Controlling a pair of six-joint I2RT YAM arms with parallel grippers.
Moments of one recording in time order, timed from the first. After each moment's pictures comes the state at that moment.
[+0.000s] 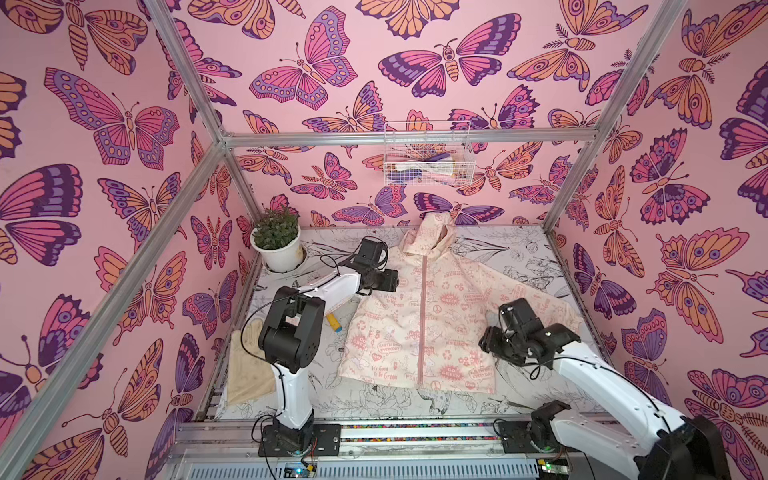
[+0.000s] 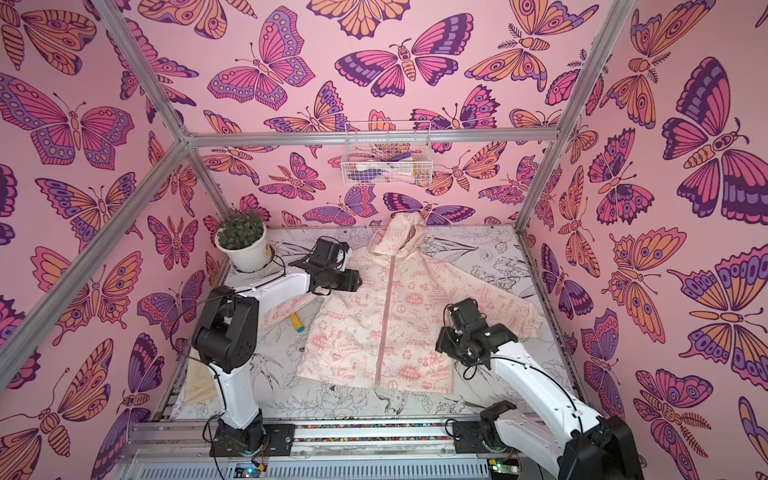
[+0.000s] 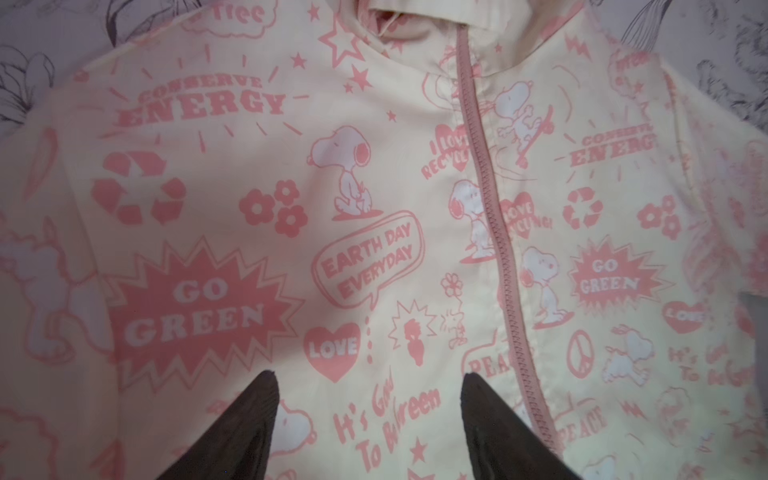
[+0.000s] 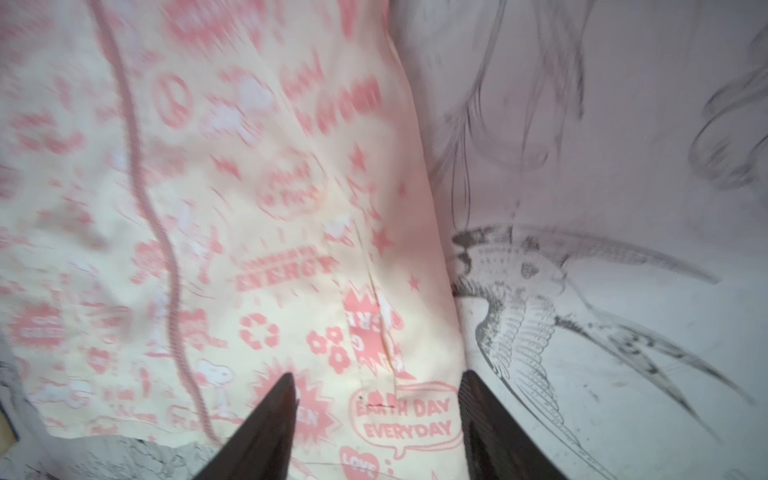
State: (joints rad) left arm -0.41 1.95 1.39 -0.37 0.18 -0.22; right arm 0.37 1.03 0.72 -0.78 -0.05 0.72
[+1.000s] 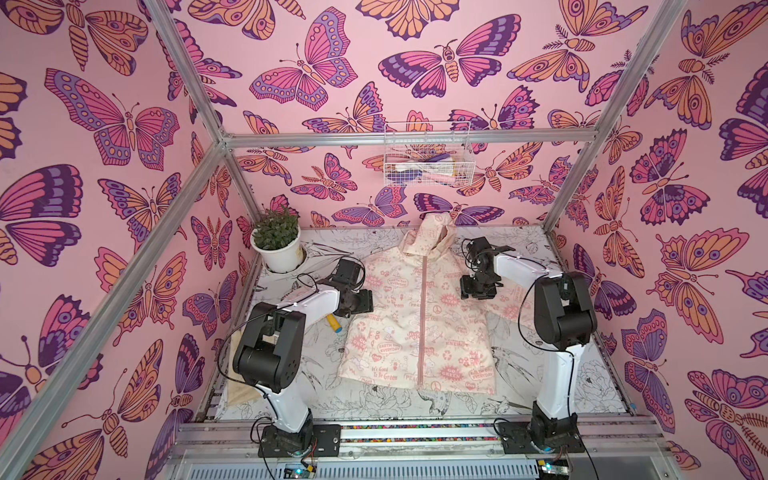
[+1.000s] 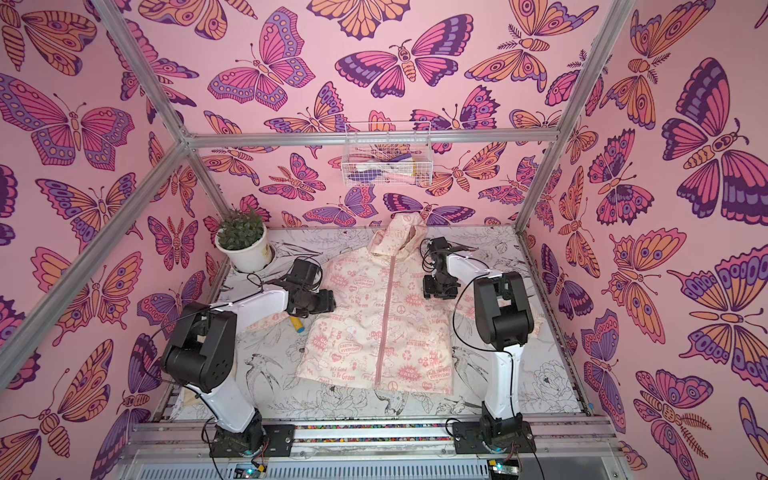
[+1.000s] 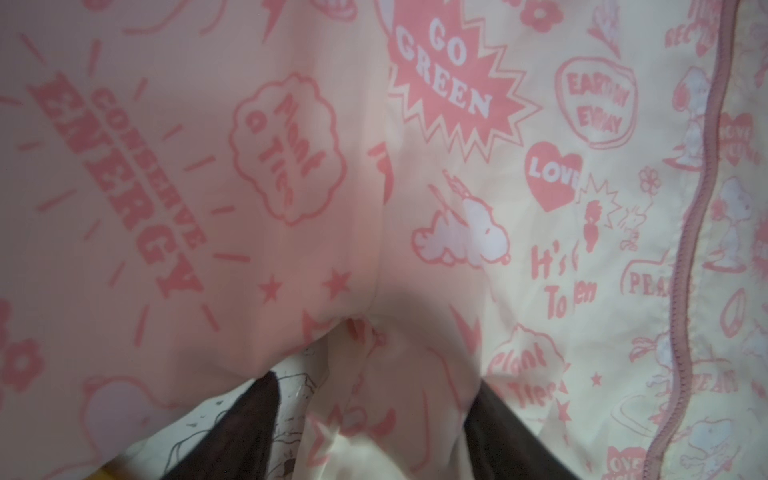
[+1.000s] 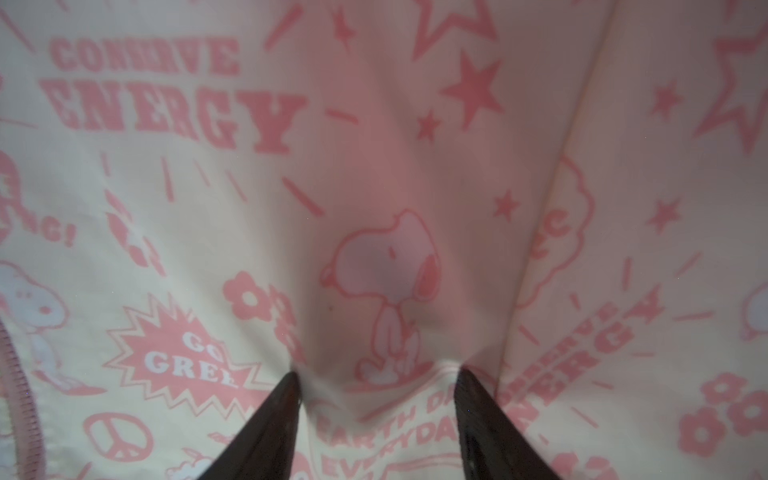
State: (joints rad) left arm -0.31 1.75 1.05 -0.42 0.12 -0.39; right arm 0.25 2.07 1.52 -0.86 -0.04 0.26
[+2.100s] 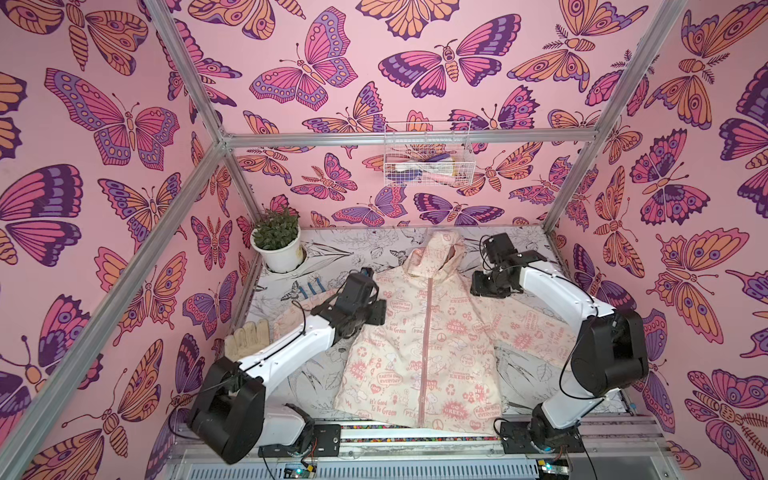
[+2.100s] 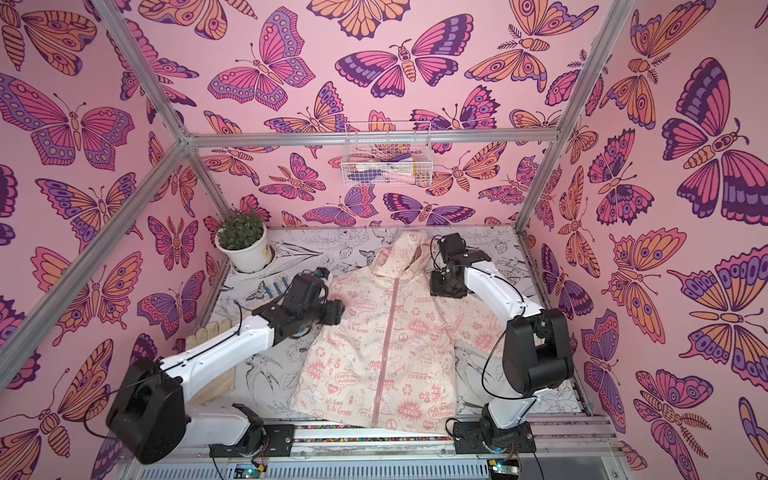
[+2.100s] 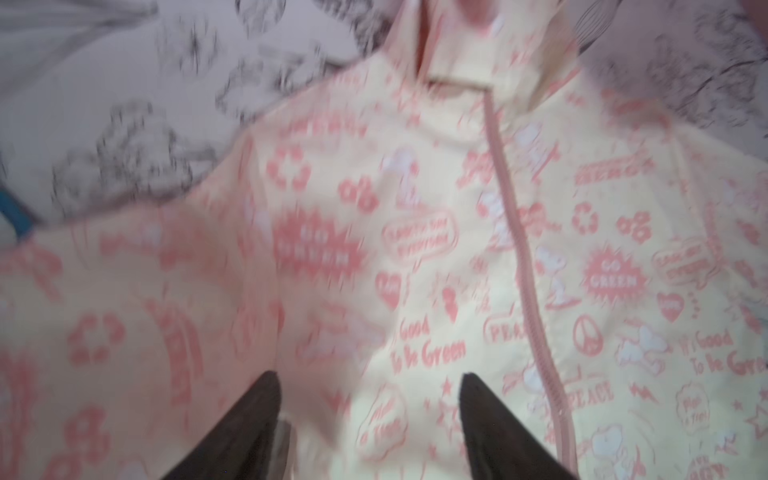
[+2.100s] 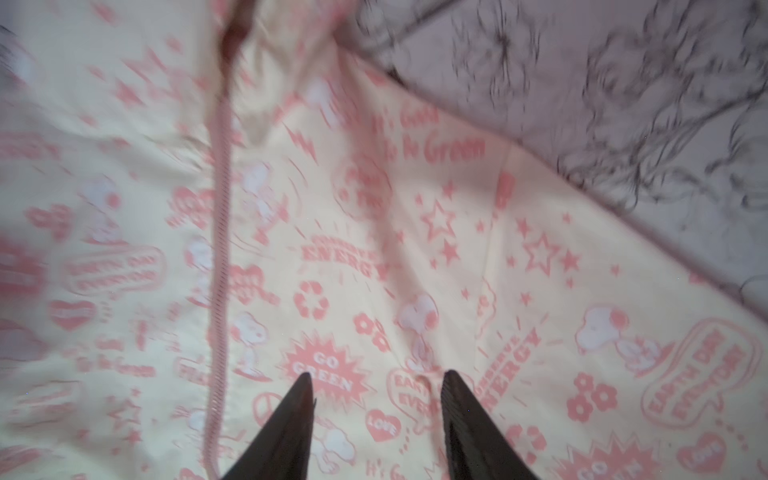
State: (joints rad) left arm -0.55 1.42 0.99 -0.35 -0.05 -0.26; right arm 0.27 1.68 1.40 -0.84 -0.06 0.34
